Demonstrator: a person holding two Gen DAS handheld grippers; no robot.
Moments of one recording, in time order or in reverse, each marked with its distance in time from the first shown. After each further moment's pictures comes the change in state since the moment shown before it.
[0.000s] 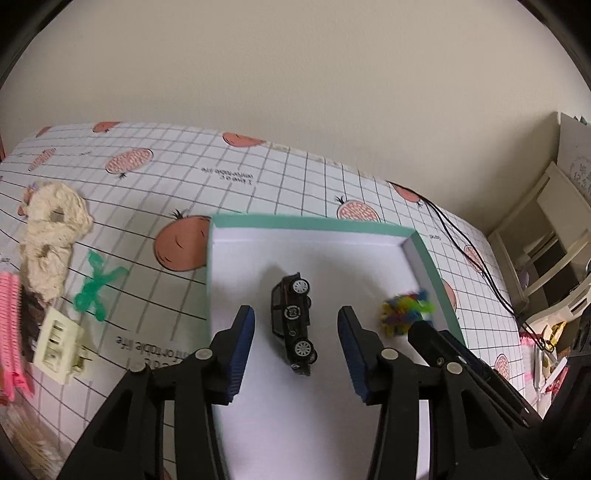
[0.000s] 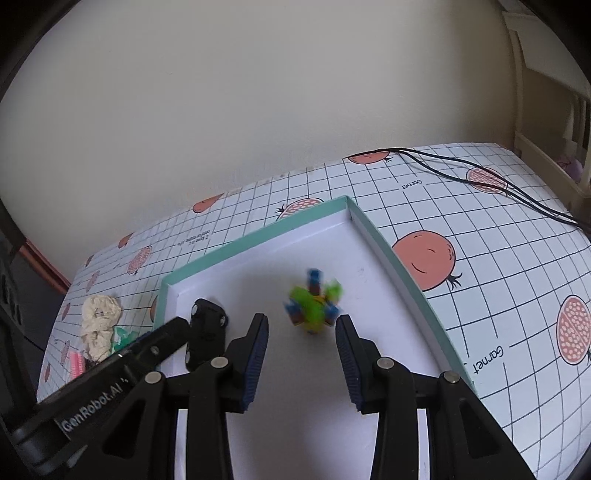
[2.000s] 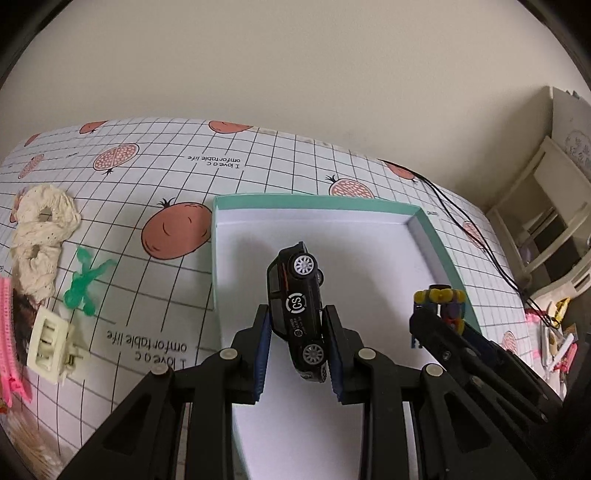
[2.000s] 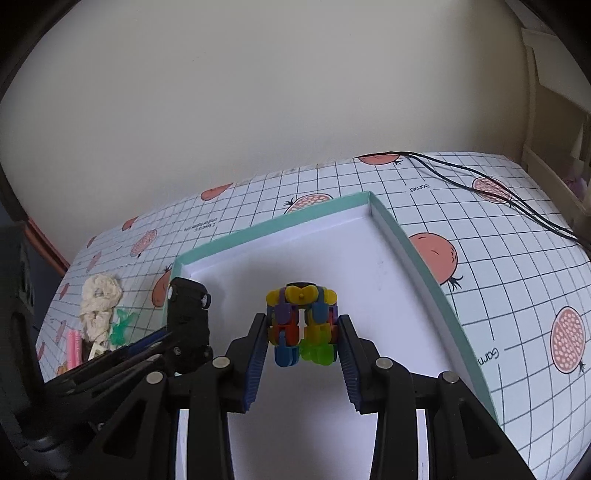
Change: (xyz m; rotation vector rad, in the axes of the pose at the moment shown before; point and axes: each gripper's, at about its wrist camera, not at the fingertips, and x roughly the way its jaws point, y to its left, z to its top) left arm 0.014 -0.002 -0.008 0.061 0.051 -0.004; right arm -0.006 0.012 -0.007 -0.010 -0.015 -0.051
